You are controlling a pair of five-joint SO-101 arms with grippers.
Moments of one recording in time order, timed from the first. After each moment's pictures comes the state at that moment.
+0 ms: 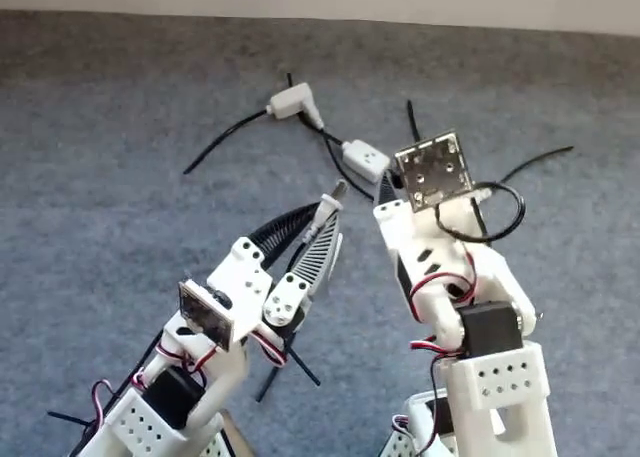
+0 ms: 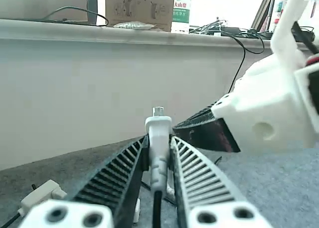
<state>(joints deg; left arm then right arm) 34.0 -100.3 93.4 4.6 3.7 -16.4 -61.7 47.9 44.4 15.8</state>
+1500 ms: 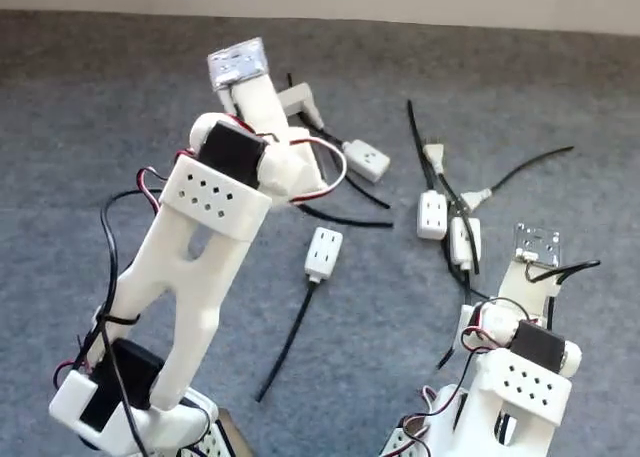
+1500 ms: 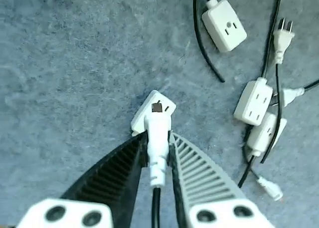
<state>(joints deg) 21.5 -7.9 -9.2 90.4 49.1 20.8 -65.3 69.5 73.7 11.6</state>
